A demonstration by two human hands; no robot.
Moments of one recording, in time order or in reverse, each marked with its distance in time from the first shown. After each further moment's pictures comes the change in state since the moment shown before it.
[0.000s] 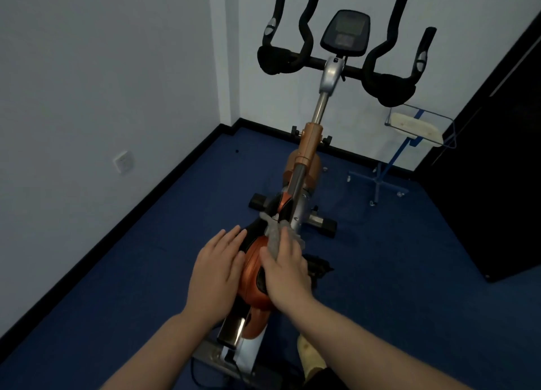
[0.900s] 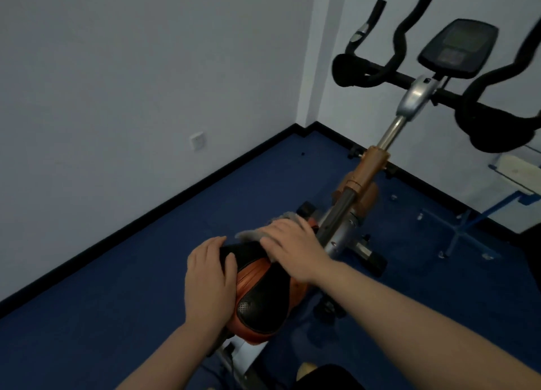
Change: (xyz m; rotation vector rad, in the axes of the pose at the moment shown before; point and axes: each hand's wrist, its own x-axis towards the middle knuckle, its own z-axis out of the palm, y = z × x) left_hand 0.008 0.034 0.036 0.099 0.462 -0.543; right_hand 0.138 -0.002 -0.044 -0.562 -0.343 -0.958
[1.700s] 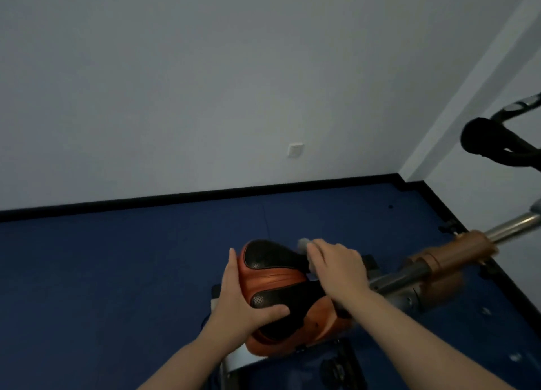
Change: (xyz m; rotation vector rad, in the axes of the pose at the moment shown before) left_hand -0.071 0.013 0.013 -0.601 -0.051 -0.509; right_hand 0.021 0.015 -0.020 -0.155 -0.032 -0.202
